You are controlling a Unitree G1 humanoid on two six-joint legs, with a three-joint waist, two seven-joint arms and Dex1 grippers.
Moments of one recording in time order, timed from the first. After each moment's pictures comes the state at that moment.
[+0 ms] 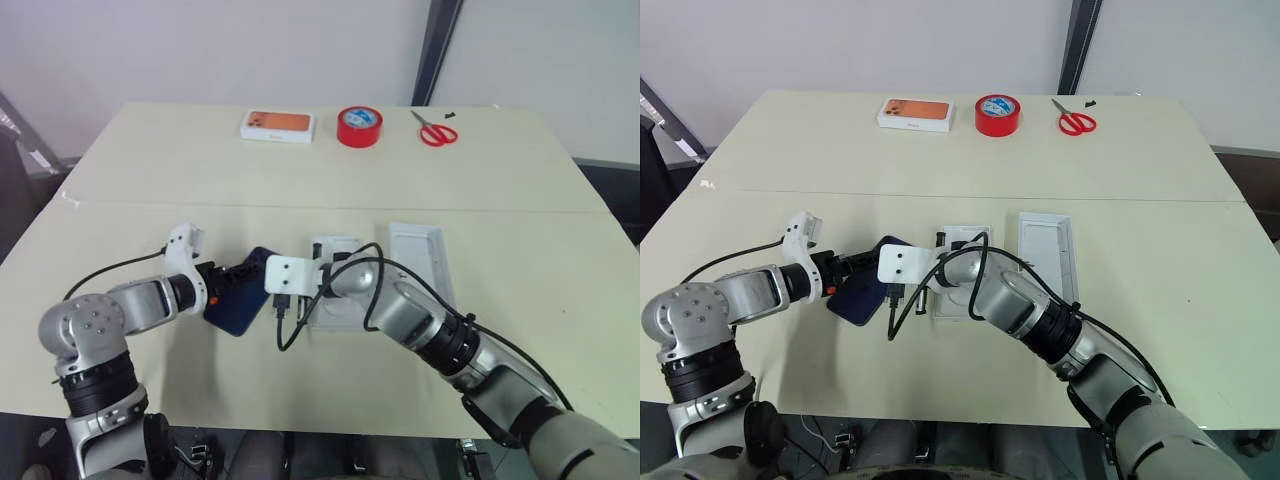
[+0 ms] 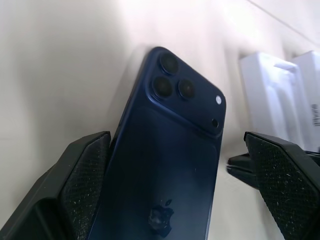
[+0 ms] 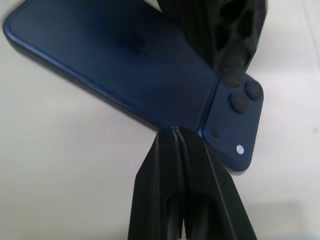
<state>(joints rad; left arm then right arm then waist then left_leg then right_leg) -0.41 0.31 0.50 -0.25 -0.90 1.56 -0.10 -0.75 -0.30 0.73 -0.04 -0.21 0.60 0.77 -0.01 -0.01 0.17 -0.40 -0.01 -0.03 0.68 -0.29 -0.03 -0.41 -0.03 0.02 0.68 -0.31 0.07</state>
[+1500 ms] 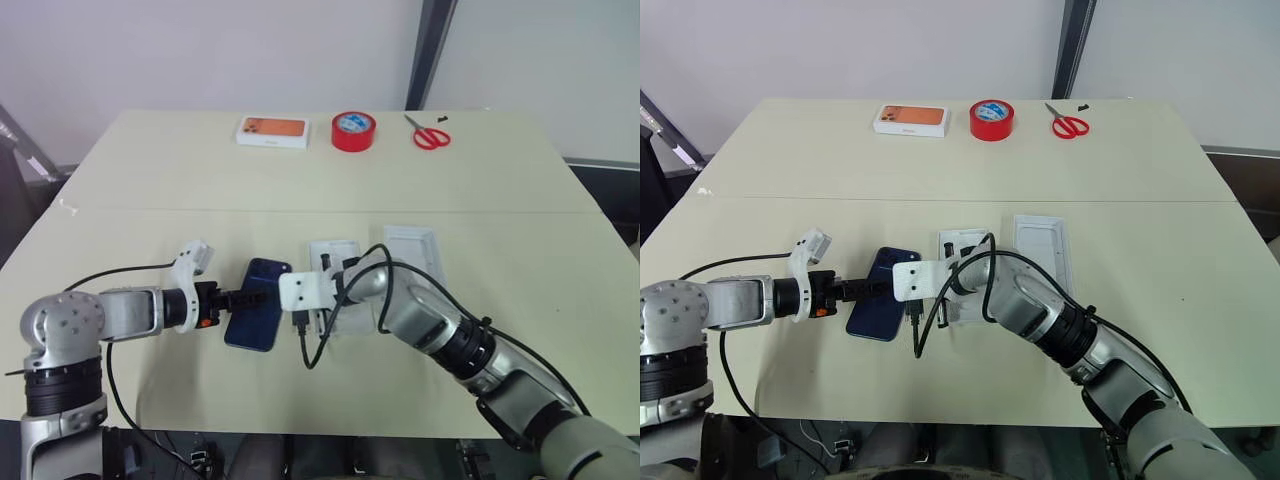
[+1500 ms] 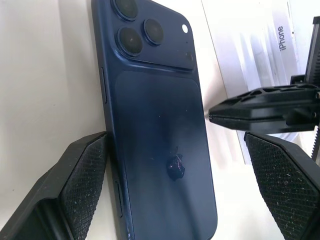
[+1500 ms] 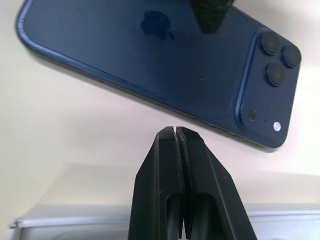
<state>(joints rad) -0.35 0.57 0.35 -0.16 -1.18 1.57 -0.14 -0.73 -0.36 0.73 -0.09 -0.29 0.55 1.00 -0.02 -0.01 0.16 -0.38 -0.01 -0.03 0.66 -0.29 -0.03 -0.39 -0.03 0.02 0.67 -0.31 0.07</state>
